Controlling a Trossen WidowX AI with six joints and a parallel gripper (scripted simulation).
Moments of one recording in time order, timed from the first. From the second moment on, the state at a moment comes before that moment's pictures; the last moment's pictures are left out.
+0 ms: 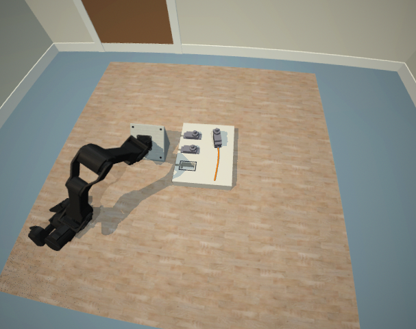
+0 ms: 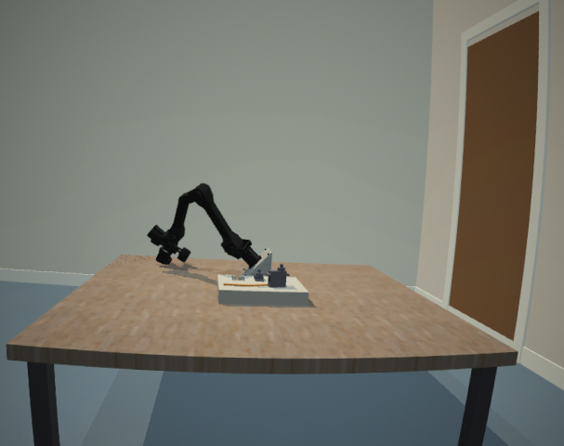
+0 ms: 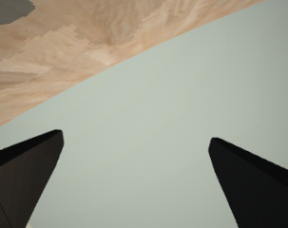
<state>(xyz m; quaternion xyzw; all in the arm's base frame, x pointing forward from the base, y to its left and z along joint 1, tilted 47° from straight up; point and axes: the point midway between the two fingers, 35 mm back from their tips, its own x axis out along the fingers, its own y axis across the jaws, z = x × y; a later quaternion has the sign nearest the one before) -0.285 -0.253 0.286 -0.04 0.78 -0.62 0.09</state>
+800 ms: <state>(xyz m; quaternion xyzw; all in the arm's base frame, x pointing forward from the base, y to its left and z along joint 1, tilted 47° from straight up) -0.177 -0.336 0.360 -0.21 0.69 -0.66 0.20</state>
